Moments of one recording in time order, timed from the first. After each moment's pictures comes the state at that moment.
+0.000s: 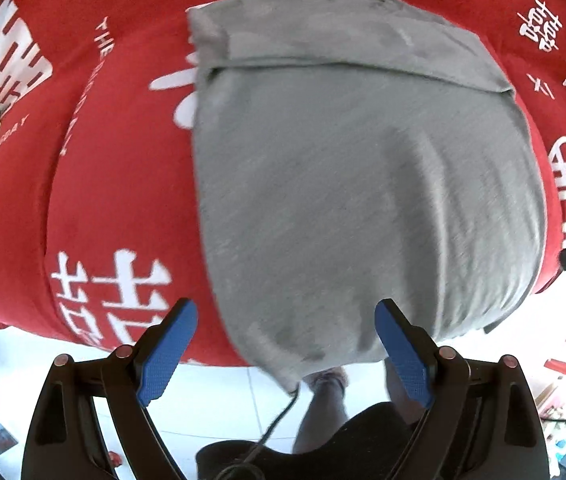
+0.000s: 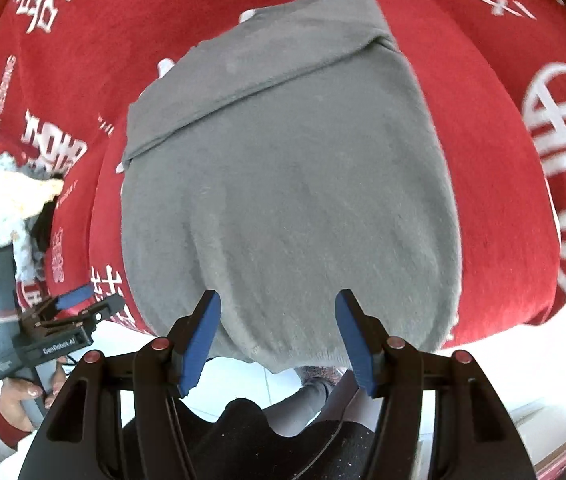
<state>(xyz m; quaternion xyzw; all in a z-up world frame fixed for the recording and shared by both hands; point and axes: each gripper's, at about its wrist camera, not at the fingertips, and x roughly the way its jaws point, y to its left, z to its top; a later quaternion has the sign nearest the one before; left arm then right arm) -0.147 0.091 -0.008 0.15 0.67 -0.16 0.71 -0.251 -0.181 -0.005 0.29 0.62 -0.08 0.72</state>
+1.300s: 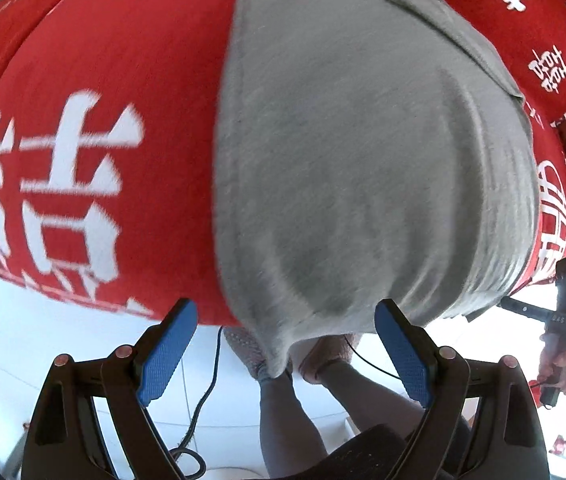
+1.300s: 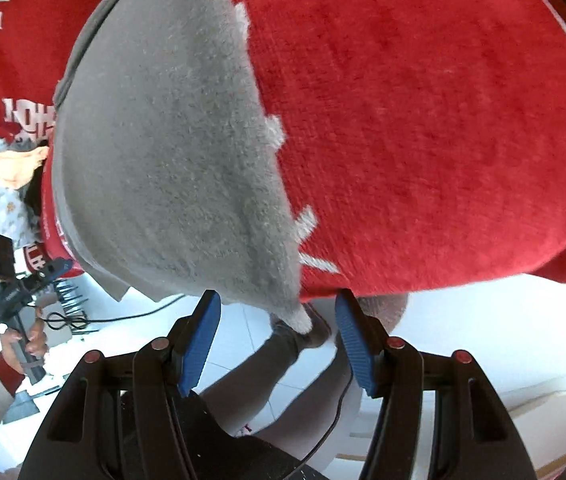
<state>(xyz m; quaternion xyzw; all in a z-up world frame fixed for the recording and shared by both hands) -0.177 0.172 -0.097 0.00 0.71 -0.19 0.68 -0.353 -0.259 -0.136 0.34 0.68 -0.01 0.65</state>
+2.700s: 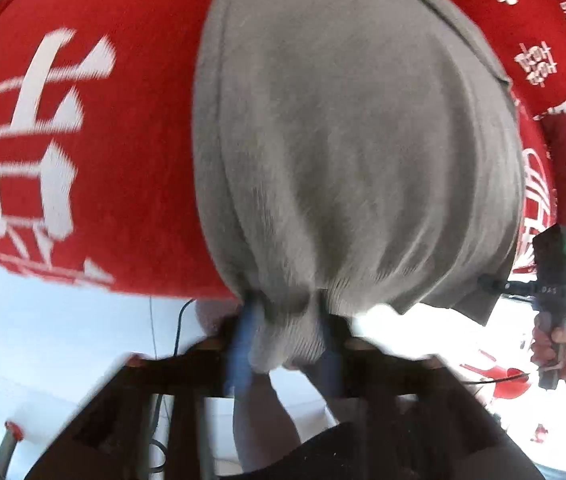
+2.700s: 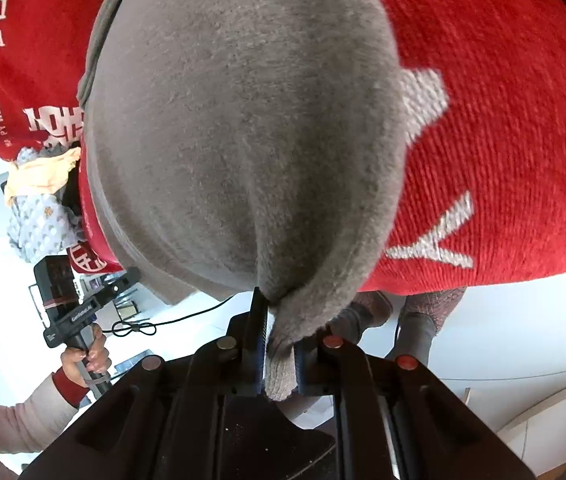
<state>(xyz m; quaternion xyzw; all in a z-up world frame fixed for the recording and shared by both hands) -0.203 0.170 -0.118 -0.03 0.73 -0.21 0.65 -0.335 -0.233 -0.149 0.42 0.68 0.04 0.59</state>
